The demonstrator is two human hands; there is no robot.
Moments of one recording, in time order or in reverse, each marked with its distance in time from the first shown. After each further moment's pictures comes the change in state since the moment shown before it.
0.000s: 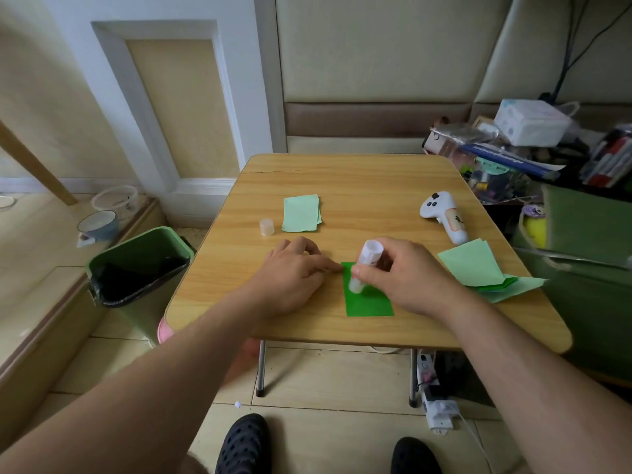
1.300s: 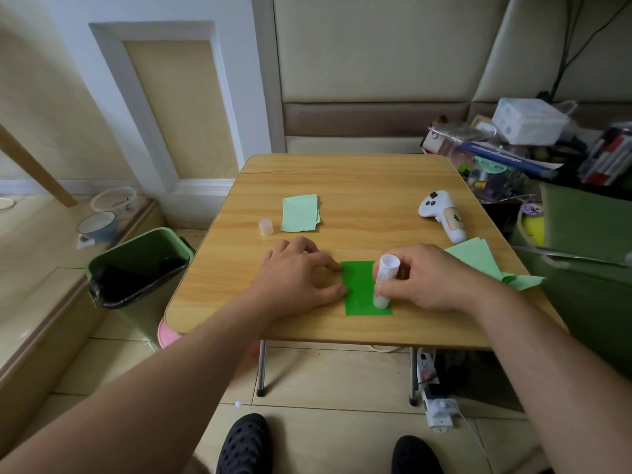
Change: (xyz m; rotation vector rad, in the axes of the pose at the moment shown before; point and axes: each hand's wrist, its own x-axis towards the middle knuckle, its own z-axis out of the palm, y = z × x) left_hand -0.003 0.014 0.004 0.110 0.059 -0.076; right_hand -0.005 0.009 -0.029 -0.129 -0.189 0.042
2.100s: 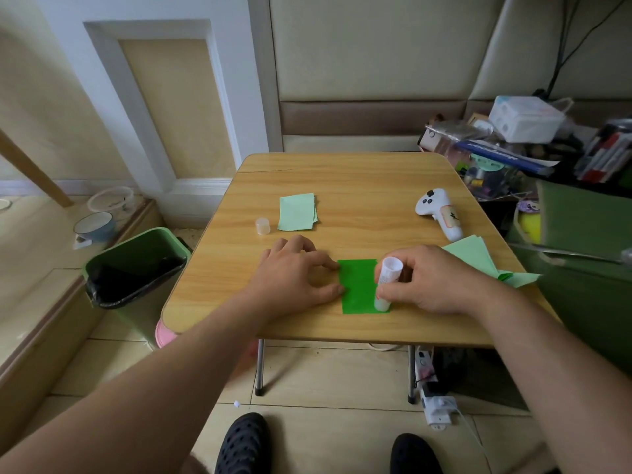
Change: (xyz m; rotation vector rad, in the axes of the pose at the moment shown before) left_hand 0.000 -0.001 0.000 0.006 -0.003 0.019; right_hand -0.008 0.004 -0.001 0.016 -0.003 -0.016
